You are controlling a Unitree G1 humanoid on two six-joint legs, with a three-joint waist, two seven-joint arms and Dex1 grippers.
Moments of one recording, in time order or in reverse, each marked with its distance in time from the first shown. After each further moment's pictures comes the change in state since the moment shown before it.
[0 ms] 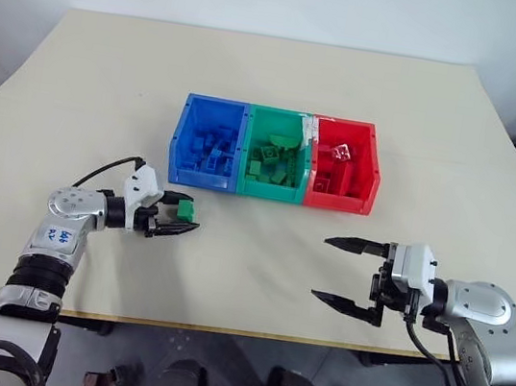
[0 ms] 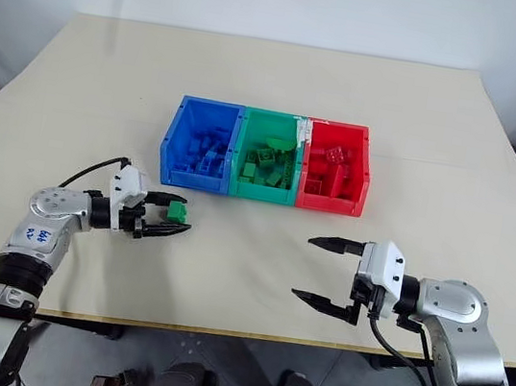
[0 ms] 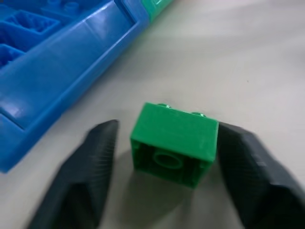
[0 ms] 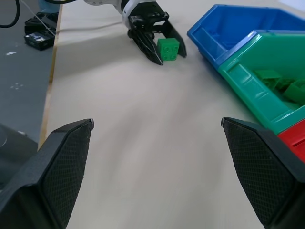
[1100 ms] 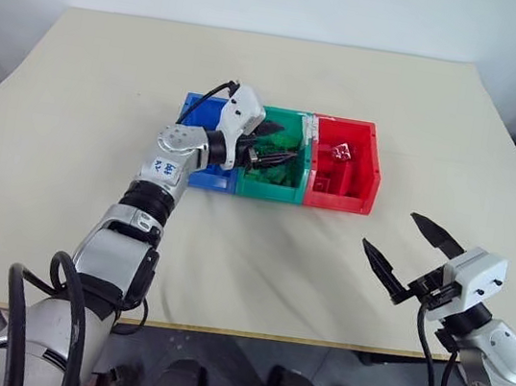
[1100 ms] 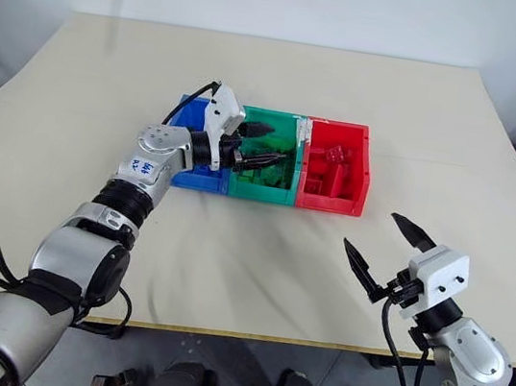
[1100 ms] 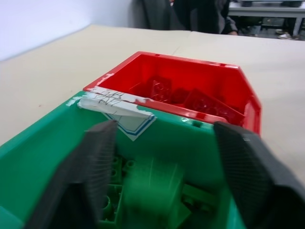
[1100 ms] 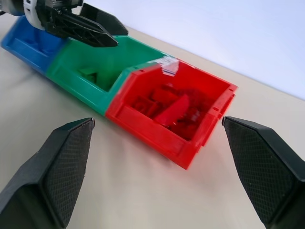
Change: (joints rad) left arm -0.588 -0.352 -0.046 0.405 0.071 -0.048 0.215; right arm 0.256 0.195 -0.228 -0.198 -0.089 -0.061 -0.541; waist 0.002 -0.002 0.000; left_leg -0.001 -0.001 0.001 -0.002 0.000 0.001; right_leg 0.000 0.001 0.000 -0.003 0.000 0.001
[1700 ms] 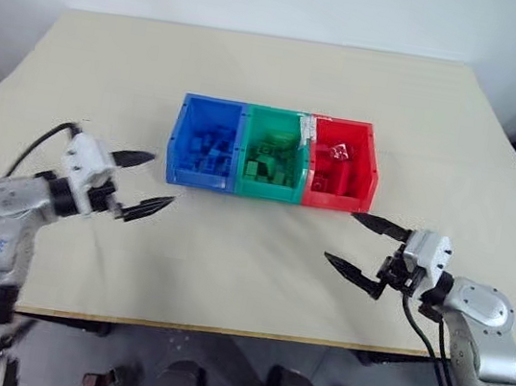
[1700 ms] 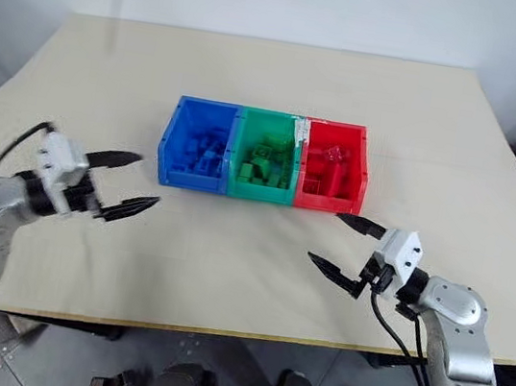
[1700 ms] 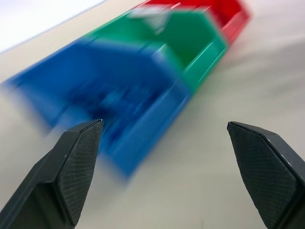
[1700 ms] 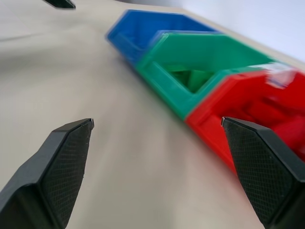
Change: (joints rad) left arm 0.939 0.468 0.384 -0.989 -0.213 0.271 -0.063; right arm -0.325 -0.103 0.173 0.428 0.033 -0.105 0.442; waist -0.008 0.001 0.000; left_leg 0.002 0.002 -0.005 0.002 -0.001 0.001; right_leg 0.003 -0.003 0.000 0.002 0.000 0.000
